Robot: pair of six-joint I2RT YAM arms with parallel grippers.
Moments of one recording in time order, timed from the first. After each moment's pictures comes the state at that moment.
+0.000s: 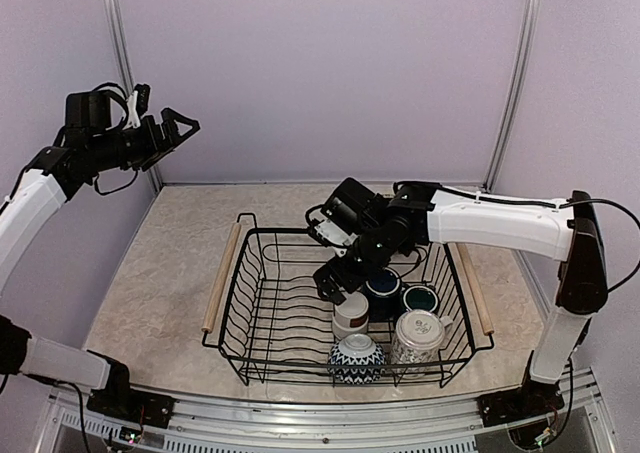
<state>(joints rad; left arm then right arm) -0.19 1.23 1.37 -0.44 0.36 -0.46 1.03 1.81 1.56 -0.83 0.06 0.22</state>
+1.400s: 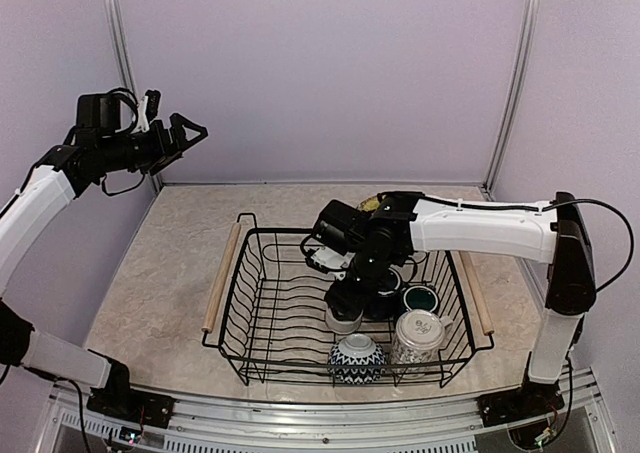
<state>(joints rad) -0.20 1.27 1.37 -0.44 0.41 -0.46 1.07 1.89 1.58 -1.00 0.05 0.14</state>
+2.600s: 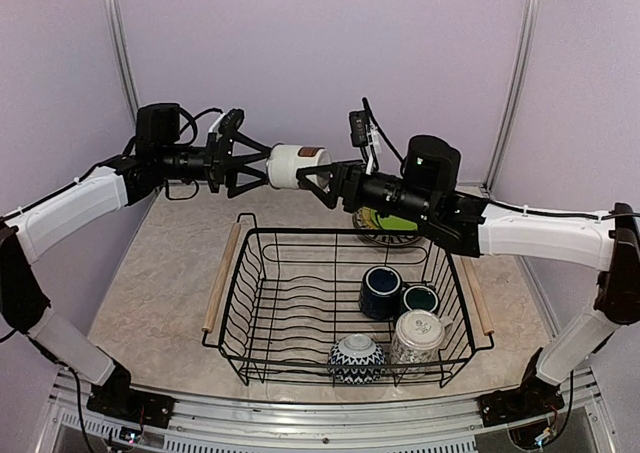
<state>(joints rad) -0.40 1.48 1.31 -0.07 1.05 -0.78 0.89 1.54 1.19 0.42 -0.23 0.44</state>
